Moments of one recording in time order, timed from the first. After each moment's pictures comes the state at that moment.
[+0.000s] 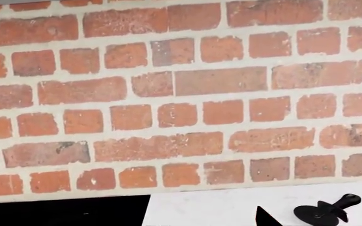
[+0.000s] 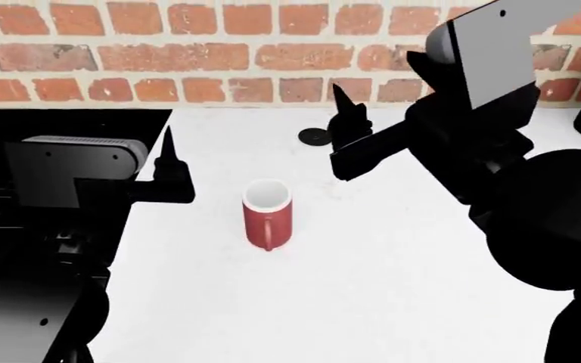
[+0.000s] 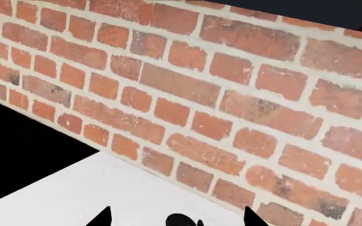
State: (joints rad) left arm -0.50 -0.24 -0.02 0.66 -0.26 -0.92 -0.12; right arm 1.12 0.40 -0.12 -0.60 1.13 1.44 0.49
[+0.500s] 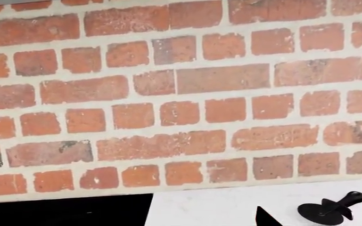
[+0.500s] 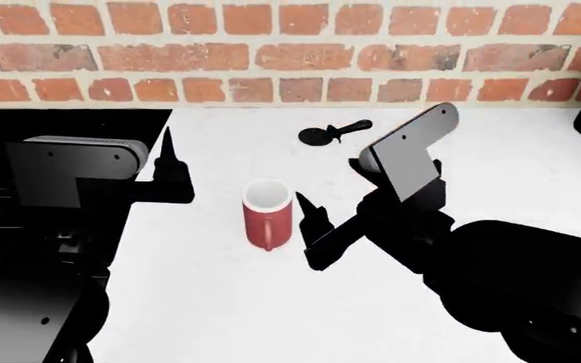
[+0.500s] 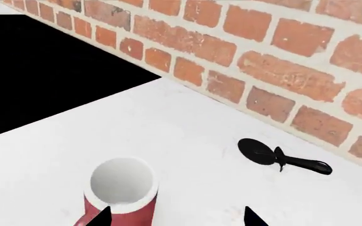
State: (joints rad) left arm -0.50 -0.25 -0.01 0.65 -0.26 -0.92 -0.14; right arm 0.87 0.51 -0.36 -0.53 1.05 1.19 0.29
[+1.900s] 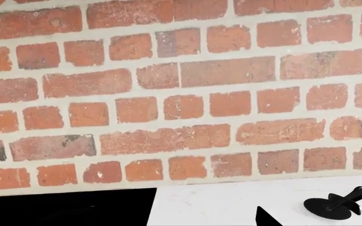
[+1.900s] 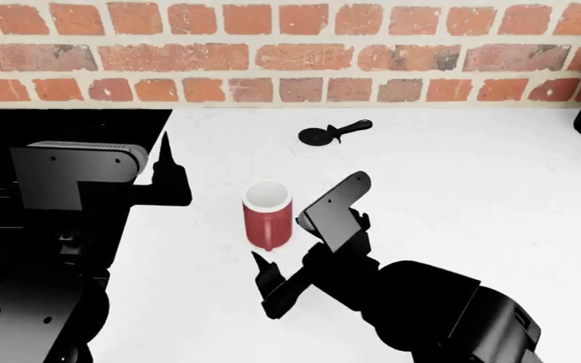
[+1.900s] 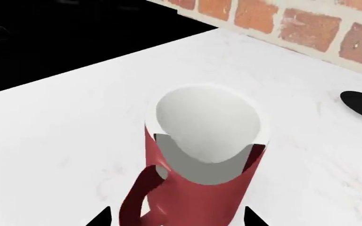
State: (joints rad) left arm -0.48 -0.27 0.00 0.61 -0.28 -0.86 -0.15; right arm 0.72 0.40 -0.64 -0.29 0.78 0.89 0.08
